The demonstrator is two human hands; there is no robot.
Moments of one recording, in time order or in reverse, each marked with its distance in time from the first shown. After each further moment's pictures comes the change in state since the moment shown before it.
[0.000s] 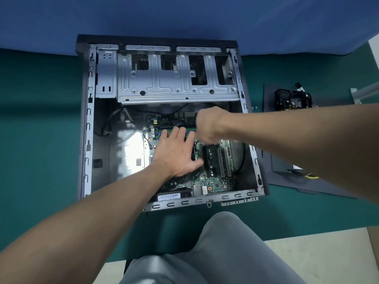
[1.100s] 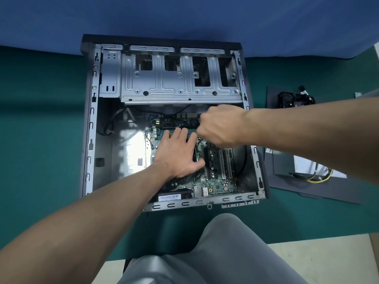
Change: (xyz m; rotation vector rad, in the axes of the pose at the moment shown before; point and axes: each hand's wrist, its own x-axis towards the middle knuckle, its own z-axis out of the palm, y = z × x) left_hand -0.001 0.000 0.000 -0.014 0.032 0.004; right_hand -0.005 0.024 -0.006 -0.749 0.210 -0.561
